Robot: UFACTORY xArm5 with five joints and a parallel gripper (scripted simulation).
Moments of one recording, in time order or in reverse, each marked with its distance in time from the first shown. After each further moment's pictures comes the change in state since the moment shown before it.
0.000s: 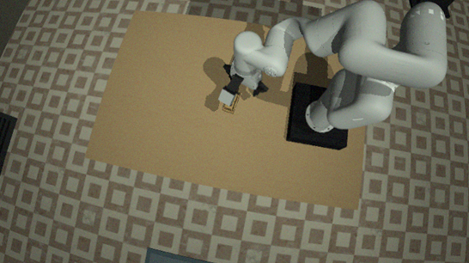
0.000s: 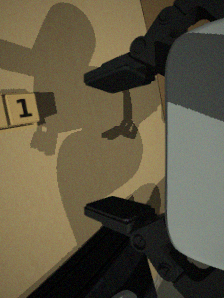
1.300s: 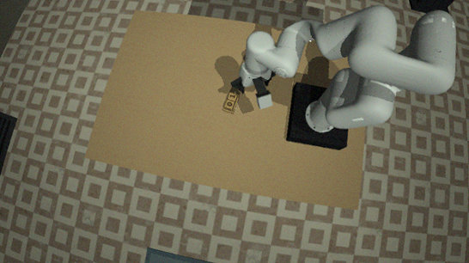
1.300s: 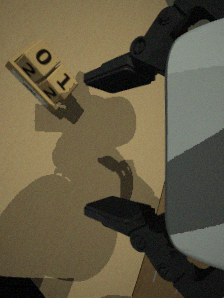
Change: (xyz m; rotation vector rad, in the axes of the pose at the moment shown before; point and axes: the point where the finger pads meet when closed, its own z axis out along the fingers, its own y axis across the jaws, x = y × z) arm -0.023 -0.024 0.008 -0.003 -0.002 -0.902
